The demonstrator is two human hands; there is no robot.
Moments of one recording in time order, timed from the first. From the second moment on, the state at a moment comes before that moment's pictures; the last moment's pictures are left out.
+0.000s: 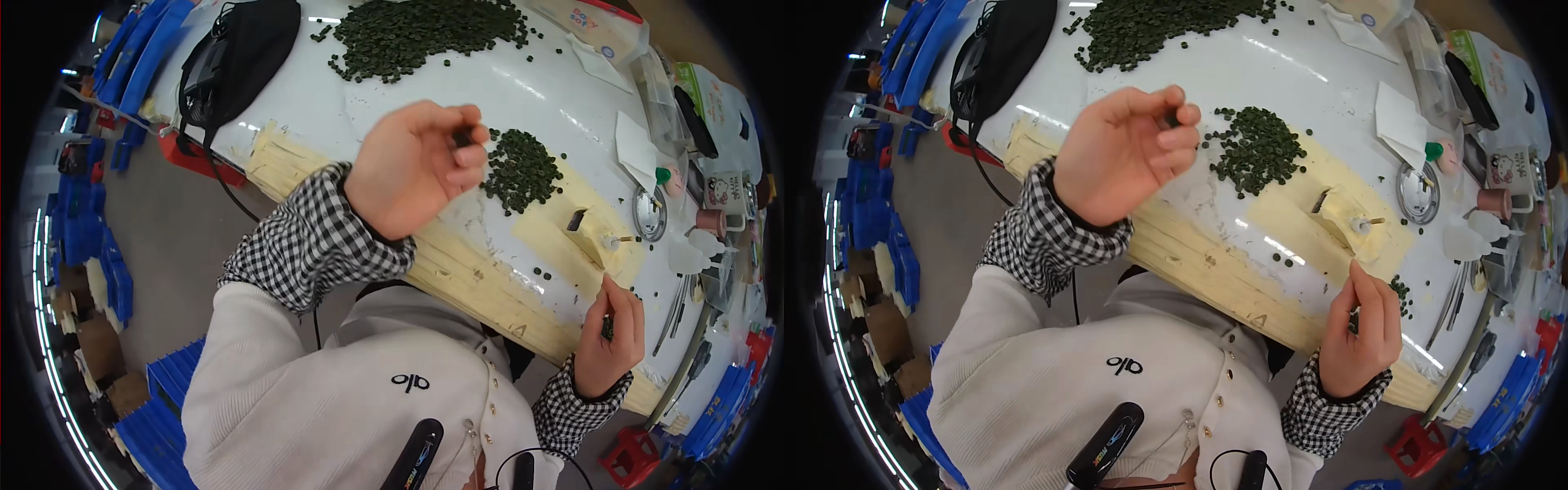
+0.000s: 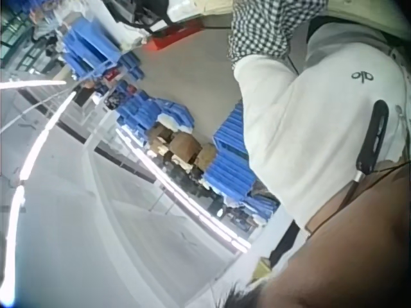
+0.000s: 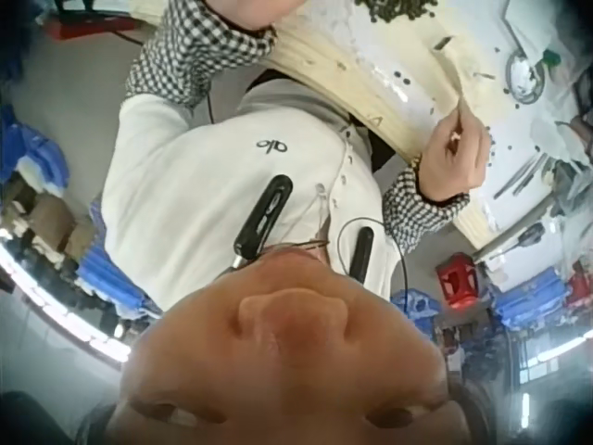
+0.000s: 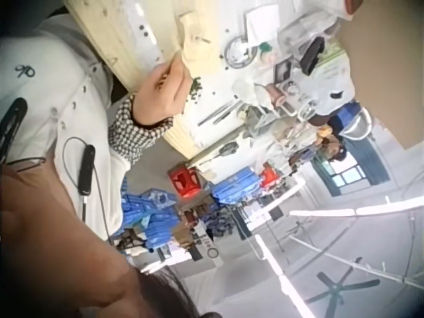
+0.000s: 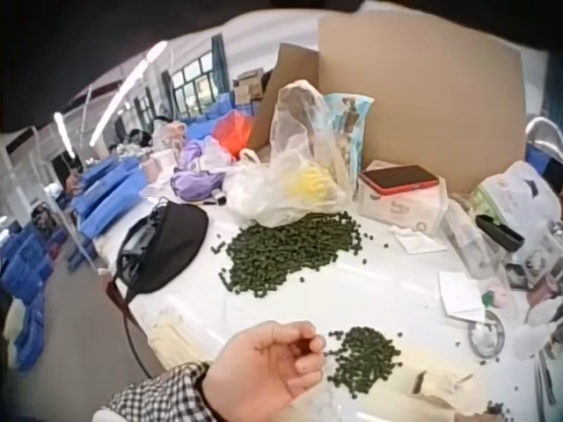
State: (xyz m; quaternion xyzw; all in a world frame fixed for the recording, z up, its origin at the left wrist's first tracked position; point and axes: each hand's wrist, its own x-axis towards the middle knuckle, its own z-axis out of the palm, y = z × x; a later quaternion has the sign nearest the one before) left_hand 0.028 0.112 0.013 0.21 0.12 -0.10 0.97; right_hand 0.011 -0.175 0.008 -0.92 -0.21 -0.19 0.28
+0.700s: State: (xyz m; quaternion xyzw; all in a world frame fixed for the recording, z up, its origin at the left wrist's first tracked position) left_hand -0.064 0.549 -0.041 0.69 0.59 0.28 0.31; right_hand 0.011 -0.191 0.006 -0.92 -0.19 -0.19 0.27
